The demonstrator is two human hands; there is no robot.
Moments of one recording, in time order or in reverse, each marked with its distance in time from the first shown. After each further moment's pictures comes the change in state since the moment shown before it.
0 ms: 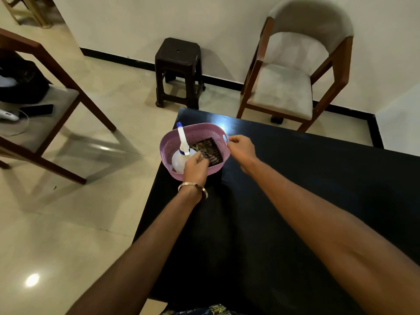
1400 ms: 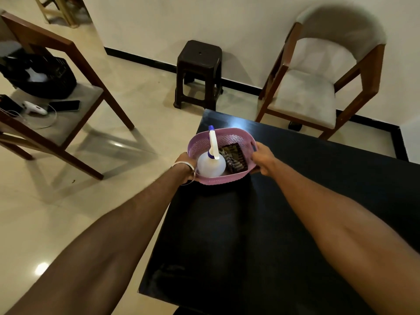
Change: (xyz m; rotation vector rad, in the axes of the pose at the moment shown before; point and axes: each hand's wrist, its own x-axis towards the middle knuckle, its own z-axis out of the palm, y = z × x) left_hand 0.089 -0.004 -0.101 0.338 -0.035 -0.300; right_hand 0.004 -0.011 0.021 0.137 -0.270 0.237
